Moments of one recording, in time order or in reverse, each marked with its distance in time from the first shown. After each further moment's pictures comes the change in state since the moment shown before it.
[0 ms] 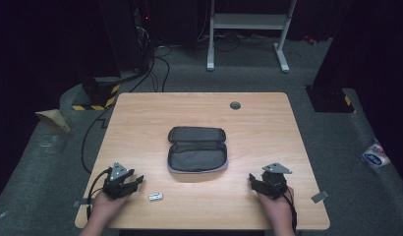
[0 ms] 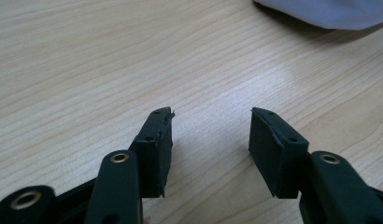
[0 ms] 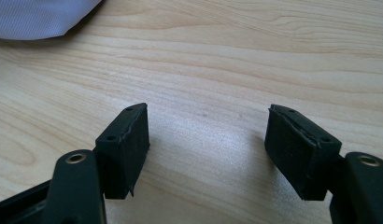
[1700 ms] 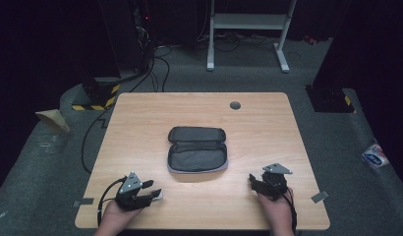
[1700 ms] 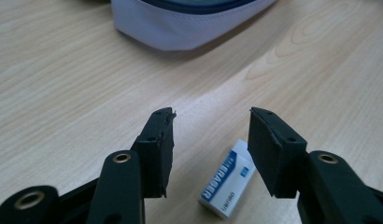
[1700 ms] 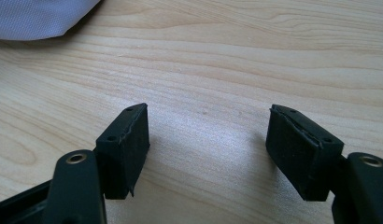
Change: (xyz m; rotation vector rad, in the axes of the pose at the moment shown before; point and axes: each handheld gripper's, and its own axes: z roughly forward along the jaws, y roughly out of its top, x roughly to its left) left arm -0.057 0.006 -0.014 -0.056 -0.255 0.093; right arm 0.001 -0.001 -0.001 0.001 -0.005 0.014
